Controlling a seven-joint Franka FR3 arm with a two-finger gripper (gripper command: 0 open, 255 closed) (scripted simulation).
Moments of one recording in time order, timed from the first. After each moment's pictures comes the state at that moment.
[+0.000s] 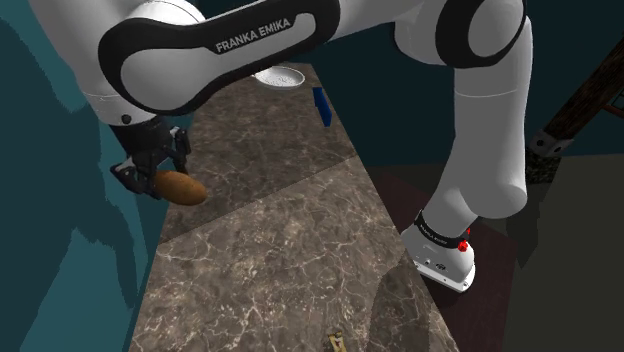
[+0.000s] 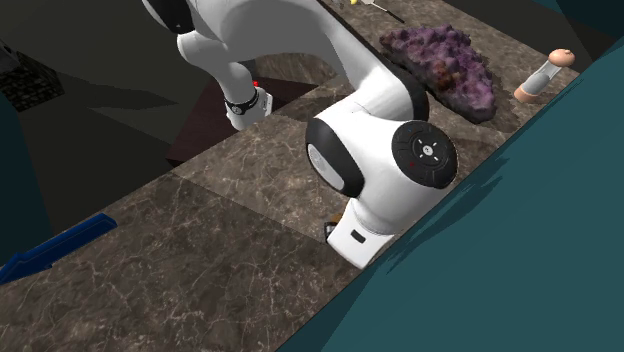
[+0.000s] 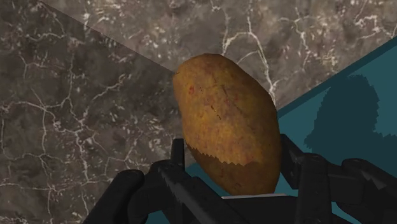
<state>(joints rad) 0.39 0.46 0.48 -1.49 -0.26 1.85 0.62</state>
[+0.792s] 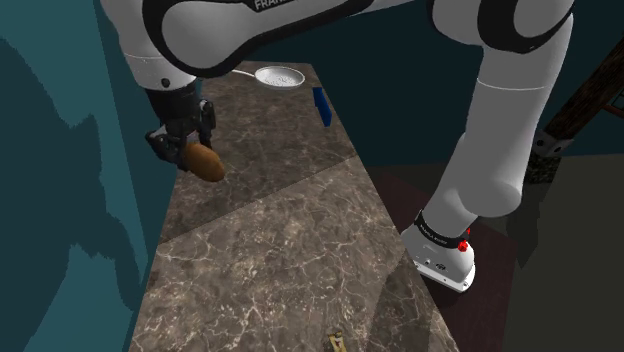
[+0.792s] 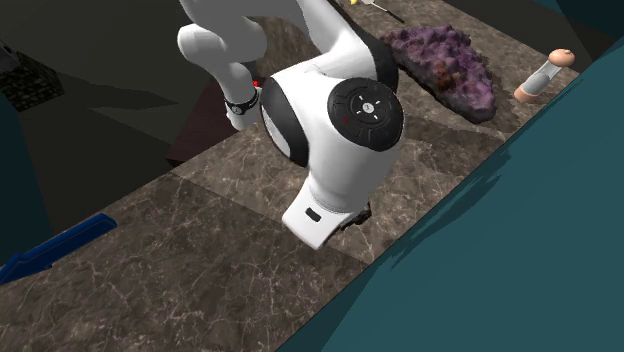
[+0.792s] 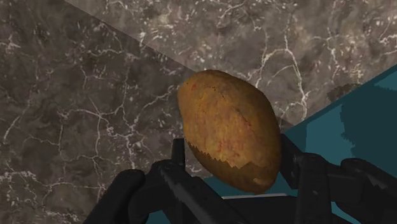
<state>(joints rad) 0.28 0.27 0.48 -1.65 -0.18 1.85 0.51</state>
